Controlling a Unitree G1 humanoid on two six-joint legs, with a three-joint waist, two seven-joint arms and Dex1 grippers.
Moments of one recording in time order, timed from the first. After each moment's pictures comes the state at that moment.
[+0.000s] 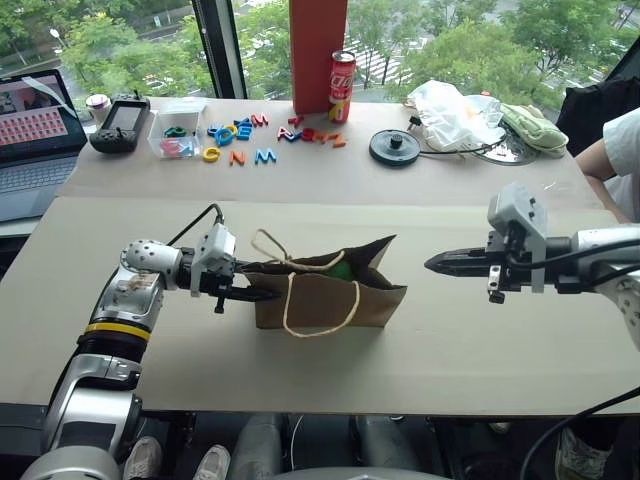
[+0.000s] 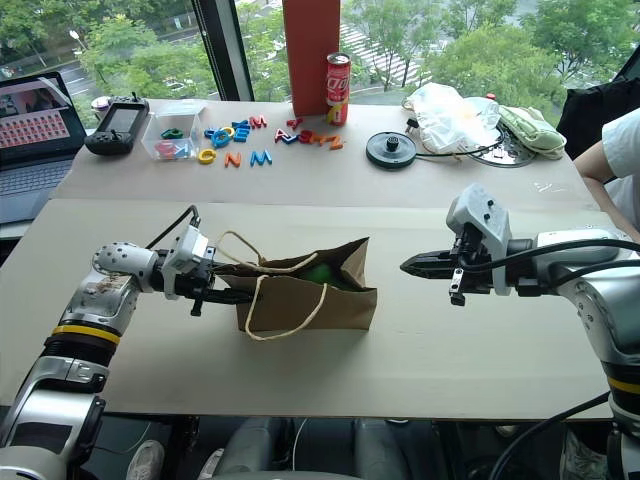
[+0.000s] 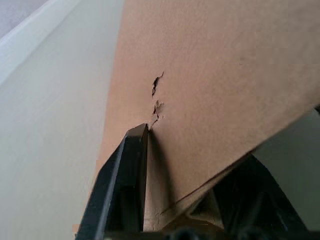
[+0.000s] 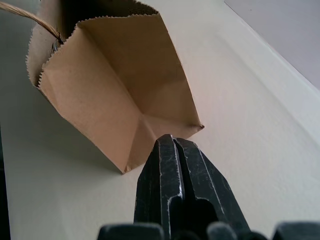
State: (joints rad) left arm -0.55 0.64 -0.11 0.39 -0.33 0.06 -1.55; right arm -0.40 -1.02 -0.06 -0.36 0.58 0.84 1.08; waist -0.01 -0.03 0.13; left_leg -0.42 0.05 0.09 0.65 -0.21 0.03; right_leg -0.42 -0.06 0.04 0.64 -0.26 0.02
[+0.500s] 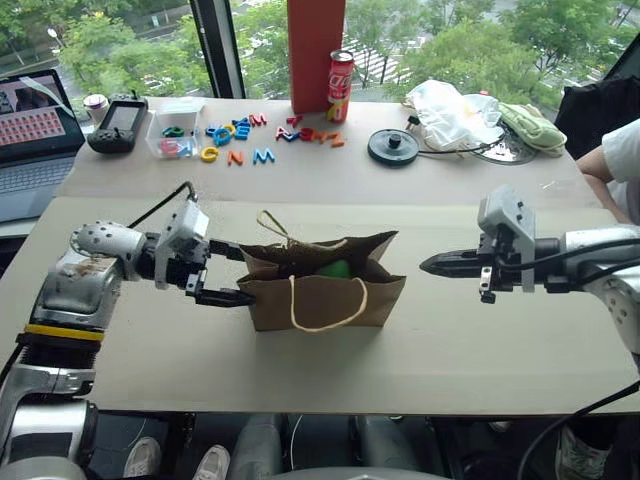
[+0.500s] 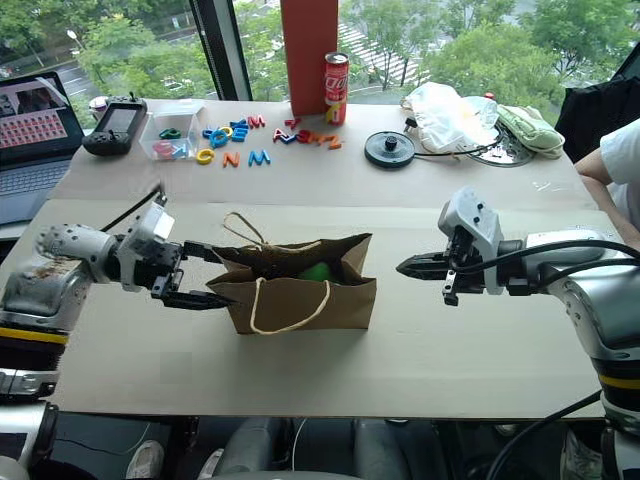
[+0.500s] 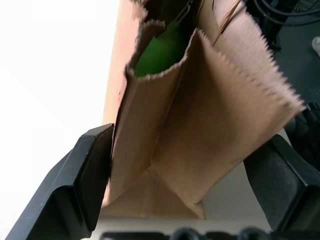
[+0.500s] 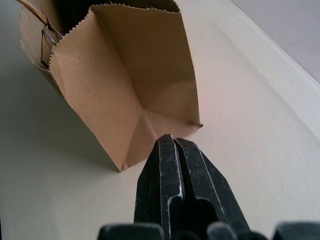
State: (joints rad) left arm -0.53 0.88 0.01 0.03 -0.51 0.46 -1.54; right arm -0.43 -1.01 -0.02 -0.32 0.55 0.80 1.09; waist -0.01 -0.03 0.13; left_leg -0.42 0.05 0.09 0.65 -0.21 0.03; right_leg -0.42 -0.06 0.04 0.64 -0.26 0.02
